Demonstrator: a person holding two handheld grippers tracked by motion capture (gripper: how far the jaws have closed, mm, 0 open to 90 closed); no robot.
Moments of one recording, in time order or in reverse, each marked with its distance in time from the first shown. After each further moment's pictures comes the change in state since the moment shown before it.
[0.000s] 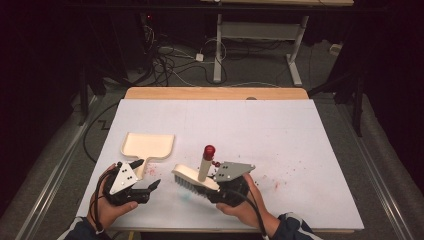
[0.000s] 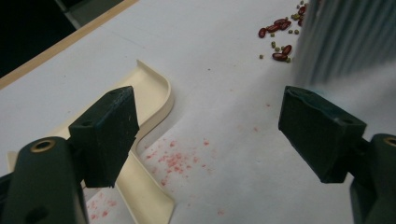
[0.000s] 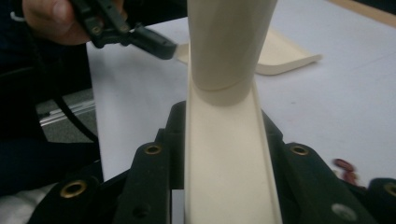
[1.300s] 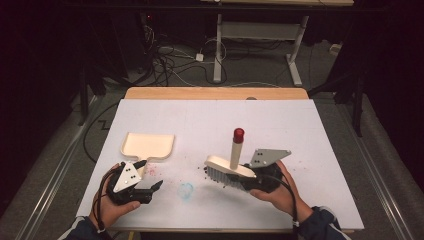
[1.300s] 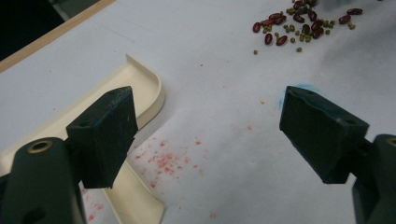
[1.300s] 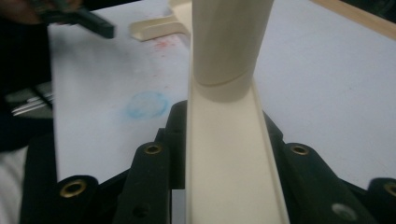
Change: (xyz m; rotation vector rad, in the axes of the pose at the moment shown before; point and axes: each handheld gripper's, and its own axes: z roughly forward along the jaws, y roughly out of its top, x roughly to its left) left arm -0.001 0.001 0.008 0.024 -0.031 -0.009; right arm -0.060 -0.020 -0.067 0.049 -0.024 -0.034
